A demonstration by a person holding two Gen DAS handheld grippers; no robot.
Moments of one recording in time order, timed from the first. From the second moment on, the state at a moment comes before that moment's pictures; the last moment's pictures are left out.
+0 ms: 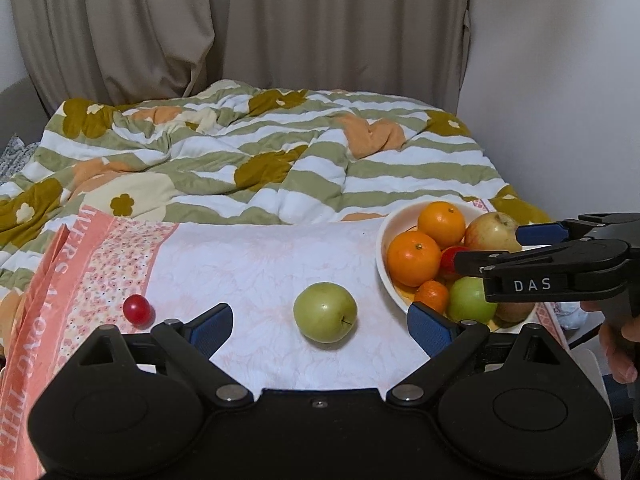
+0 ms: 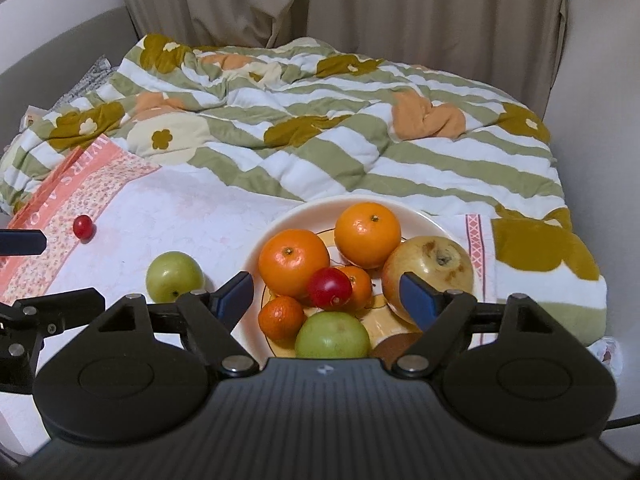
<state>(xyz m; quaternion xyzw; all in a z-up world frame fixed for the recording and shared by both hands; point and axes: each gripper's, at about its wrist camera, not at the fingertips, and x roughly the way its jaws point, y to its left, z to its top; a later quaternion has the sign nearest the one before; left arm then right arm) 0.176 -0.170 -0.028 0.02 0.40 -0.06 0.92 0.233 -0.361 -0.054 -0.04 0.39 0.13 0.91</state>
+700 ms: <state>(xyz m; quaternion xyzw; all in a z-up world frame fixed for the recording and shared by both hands) 0.075 -0.127 0.046 0.00 0.30 0.03 0.95 0.140 -0.372 0.022 -0.03 0.33 0.14 0.93</state>
